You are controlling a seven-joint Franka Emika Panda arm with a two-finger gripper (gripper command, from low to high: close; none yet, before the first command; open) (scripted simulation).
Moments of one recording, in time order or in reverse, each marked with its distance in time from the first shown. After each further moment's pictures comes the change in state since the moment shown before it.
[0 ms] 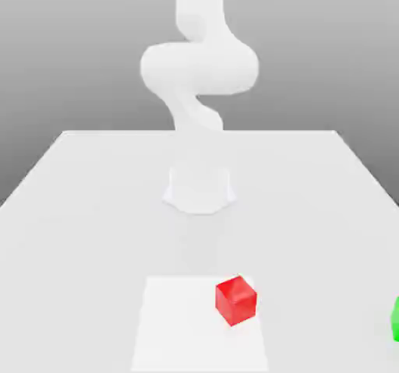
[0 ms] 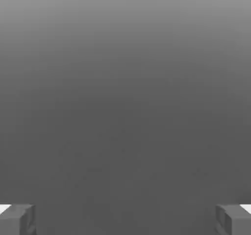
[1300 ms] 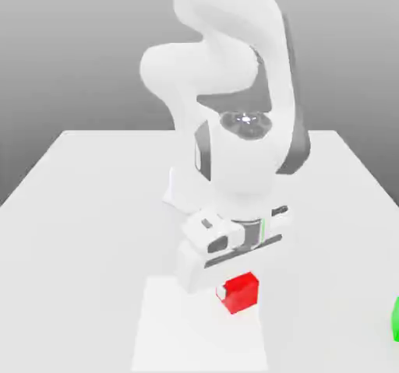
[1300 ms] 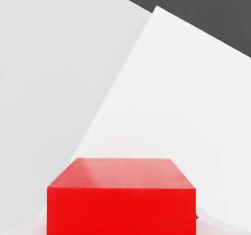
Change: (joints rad) arm 0.121 0.773 0.017 -0.402 0.003 0.459 -0.330
